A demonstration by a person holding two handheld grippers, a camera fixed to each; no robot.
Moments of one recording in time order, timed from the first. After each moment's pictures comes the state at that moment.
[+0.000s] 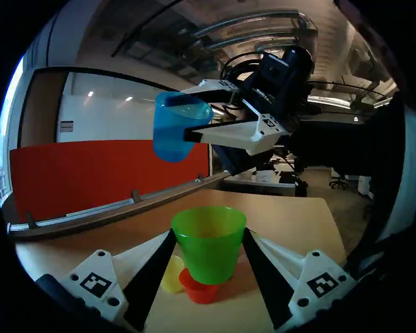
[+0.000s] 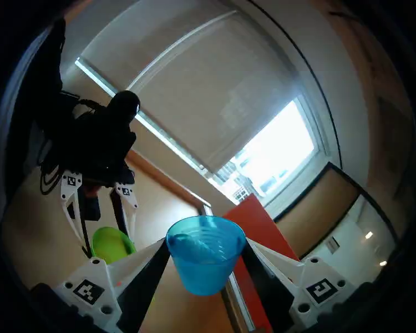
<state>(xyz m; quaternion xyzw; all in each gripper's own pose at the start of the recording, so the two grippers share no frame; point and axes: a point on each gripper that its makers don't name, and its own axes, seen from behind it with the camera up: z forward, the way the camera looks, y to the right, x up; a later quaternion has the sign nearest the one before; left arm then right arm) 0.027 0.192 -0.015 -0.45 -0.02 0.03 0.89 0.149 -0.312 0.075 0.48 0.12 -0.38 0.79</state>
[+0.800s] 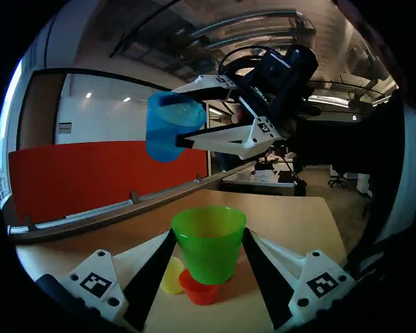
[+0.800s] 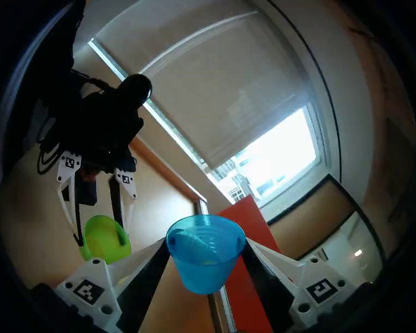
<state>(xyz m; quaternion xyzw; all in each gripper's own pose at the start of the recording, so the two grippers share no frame) 0.028 0.197 -0.015 -0.46 -0.02 0.03 0.89 0.151 -0.314 0.083 0.46 0.13 -0.44 0.76</state>
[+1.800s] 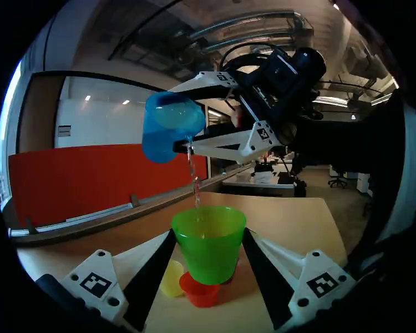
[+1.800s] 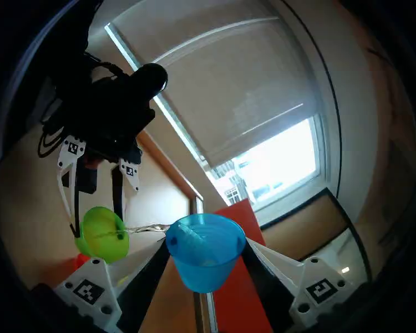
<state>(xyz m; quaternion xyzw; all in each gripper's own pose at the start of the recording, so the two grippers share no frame) 0.034 0.198 -0.016 -0.46 -0.01 0.04 0.89 0.156 -0.320 0.083 0.44 0.15 -0.48 0.74</state>
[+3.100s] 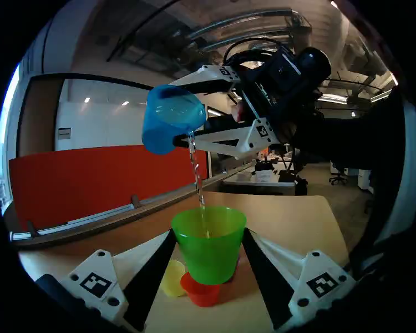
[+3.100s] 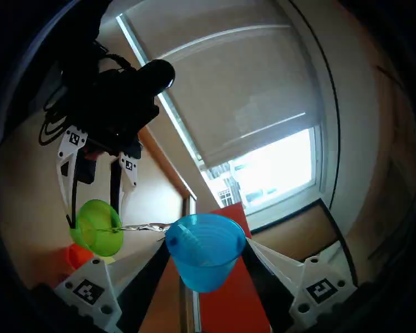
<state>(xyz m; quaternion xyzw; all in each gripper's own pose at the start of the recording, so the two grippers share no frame) 0.034 0.198 -0.018 -0.45 -0.01 0.04 0.89 0.167 -0.320 0.079 0.42 0.18 -0.52 0.72</state>
